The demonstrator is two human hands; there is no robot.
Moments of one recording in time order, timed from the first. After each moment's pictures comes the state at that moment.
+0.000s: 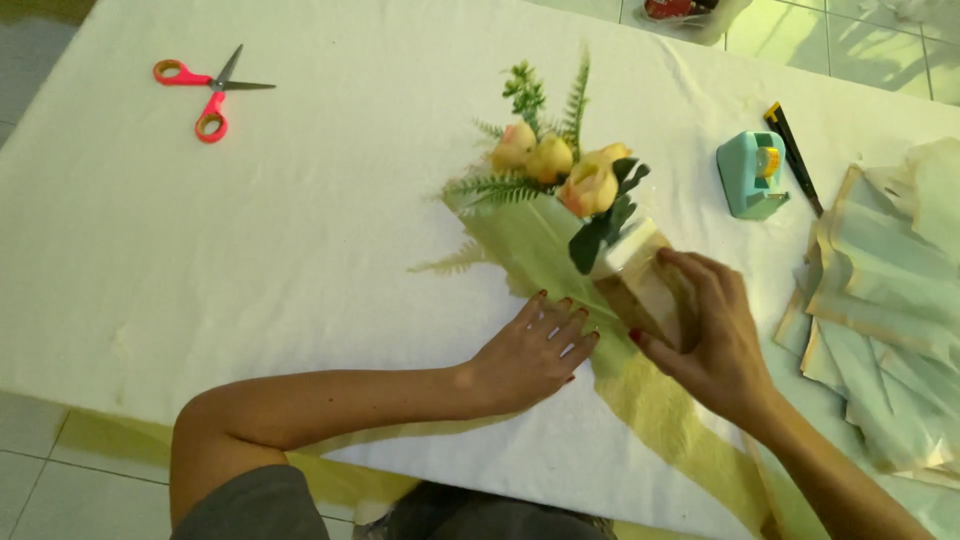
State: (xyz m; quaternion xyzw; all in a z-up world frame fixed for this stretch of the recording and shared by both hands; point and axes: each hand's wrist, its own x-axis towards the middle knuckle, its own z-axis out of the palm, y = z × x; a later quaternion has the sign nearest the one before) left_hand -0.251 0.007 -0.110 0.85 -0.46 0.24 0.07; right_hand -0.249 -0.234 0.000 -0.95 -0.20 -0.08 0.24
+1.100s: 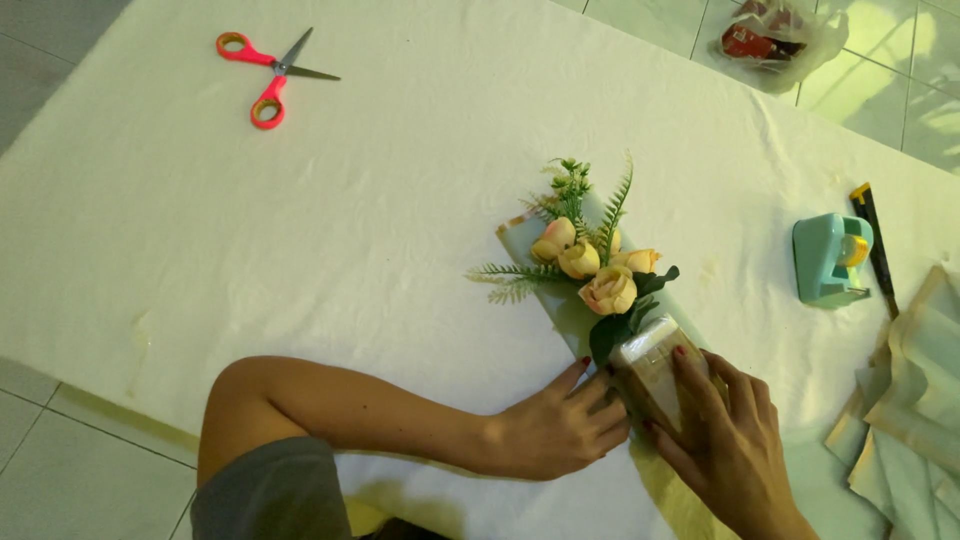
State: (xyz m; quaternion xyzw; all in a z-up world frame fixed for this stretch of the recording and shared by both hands) left_hand -0.252 0.017 -0.090 0.84 -0.45 0.29 0.13; right_hand -0.249 -0.235 -0.051 -0.96 -0.25 -0.10 0.11
